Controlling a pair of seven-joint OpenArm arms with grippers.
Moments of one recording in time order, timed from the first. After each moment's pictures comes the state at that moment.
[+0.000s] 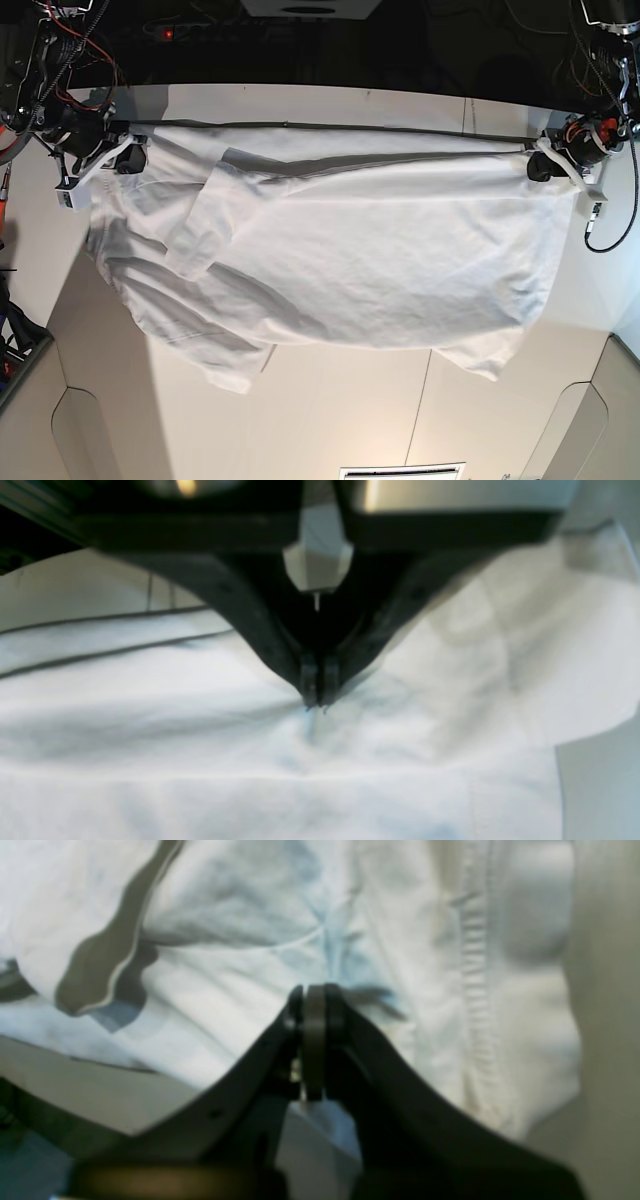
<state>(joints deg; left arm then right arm) 14.5 -21.9 -23.3 75.5 -30.2 -30.8 45.8 -12.6 11.2 23.7 81.0 29.1 29.1 -56.7</state>
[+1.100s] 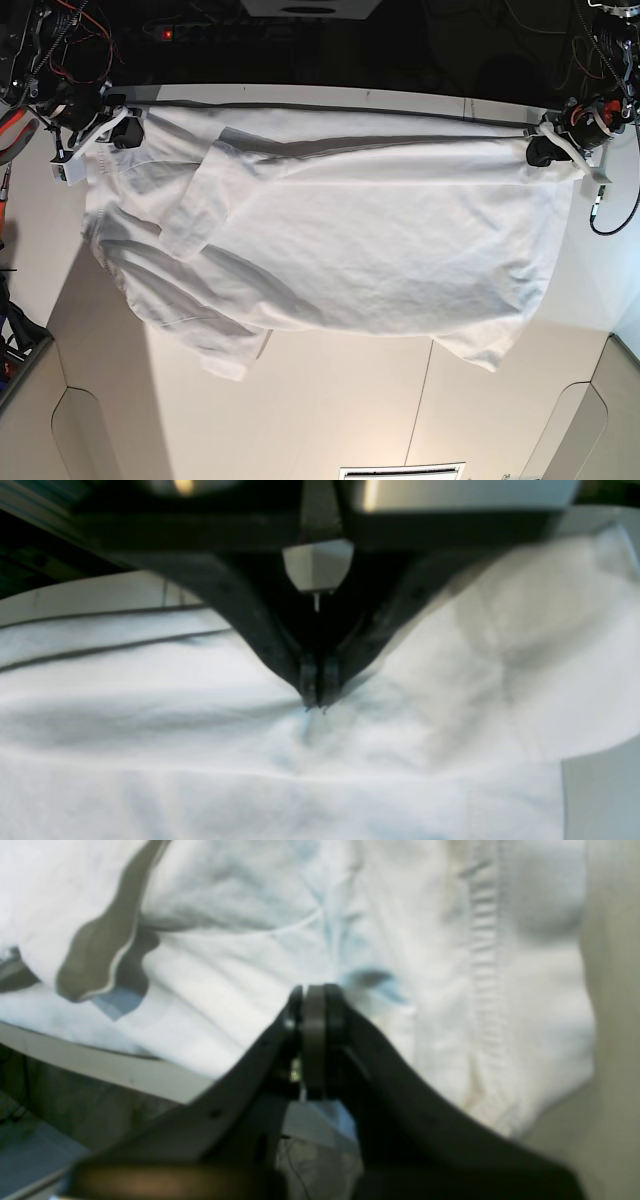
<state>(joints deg) 18.9 -22.1 -23.5 75.9 -34.6 -31.0 45.6 -19.6 11.9 25.6 82.5 31.4 29.4 -56.7</state>
